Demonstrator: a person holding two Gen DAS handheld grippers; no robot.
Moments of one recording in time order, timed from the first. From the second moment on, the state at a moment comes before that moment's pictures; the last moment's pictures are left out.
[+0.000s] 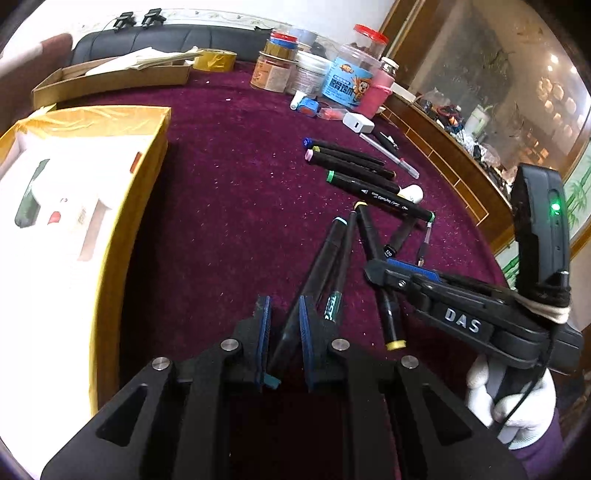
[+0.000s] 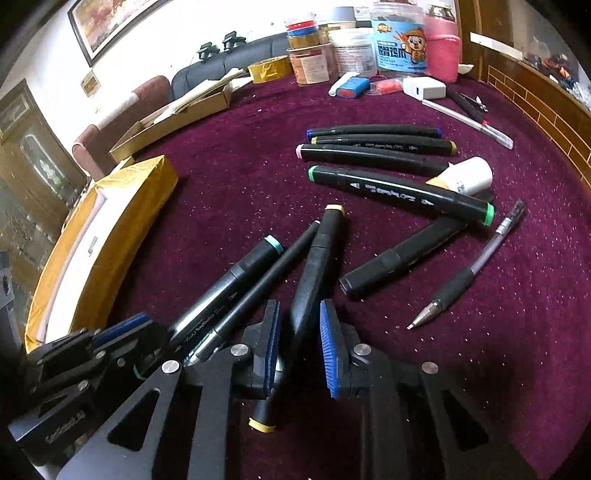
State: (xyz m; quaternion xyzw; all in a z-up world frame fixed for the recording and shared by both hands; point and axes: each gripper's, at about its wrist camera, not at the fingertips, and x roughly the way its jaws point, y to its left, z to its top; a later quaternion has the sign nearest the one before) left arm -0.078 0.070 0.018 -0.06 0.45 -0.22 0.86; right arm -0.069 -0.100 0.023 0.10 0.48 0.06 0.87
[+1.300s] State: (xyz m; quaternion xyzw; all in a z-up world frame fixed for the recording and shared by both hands) left arm -0.088 0.163 0.087 -0.19 0.39 -0.27 0.86; right arm -0.078 -0.095 0.075 0.20 0.44 0.19 0.85
